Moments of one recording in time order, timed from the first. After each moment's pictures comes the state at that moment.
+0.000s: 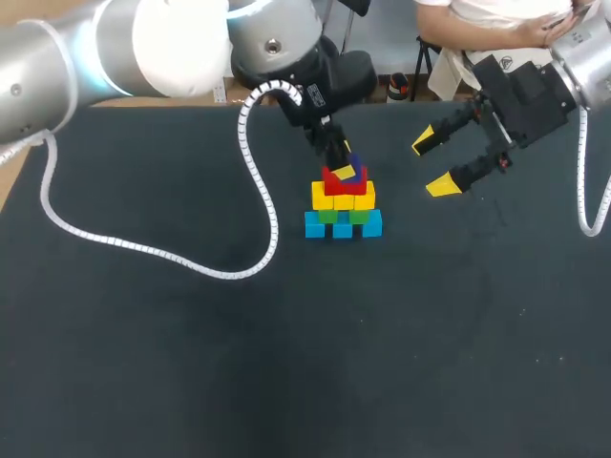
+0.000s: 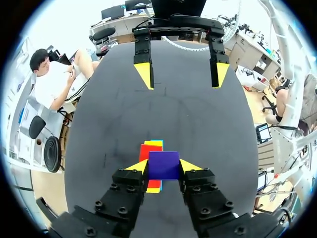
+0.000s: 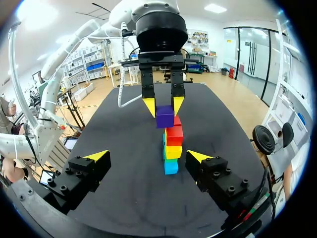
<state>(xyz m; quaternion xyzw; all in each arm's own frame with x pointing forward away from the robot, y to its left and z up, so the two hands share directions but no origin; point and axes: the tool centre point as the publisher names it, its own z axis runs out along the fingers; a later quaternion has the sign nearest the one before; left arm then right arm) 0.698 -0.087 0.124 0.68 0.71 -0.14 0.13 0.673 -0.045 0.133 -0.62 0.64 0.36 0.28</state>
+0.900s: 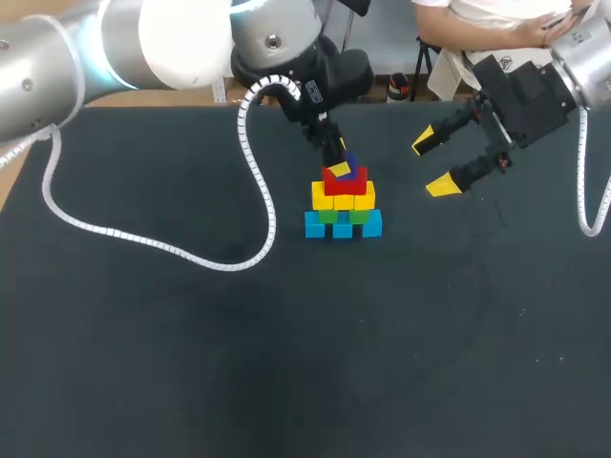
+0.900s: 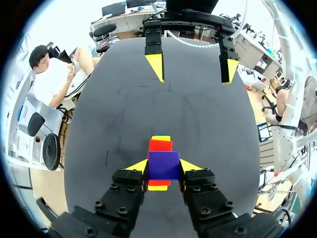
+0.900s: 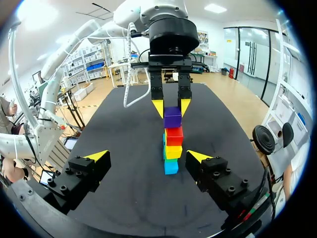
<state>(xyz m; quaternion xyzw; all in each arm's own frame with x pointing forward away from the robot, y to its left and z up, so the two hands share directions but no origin) 0.710 -0.081 0.117 0.68 0.71 -0.14 0.12 0.673 -0.045 0.133 -0.62 0.64 0.36 0.28</state>
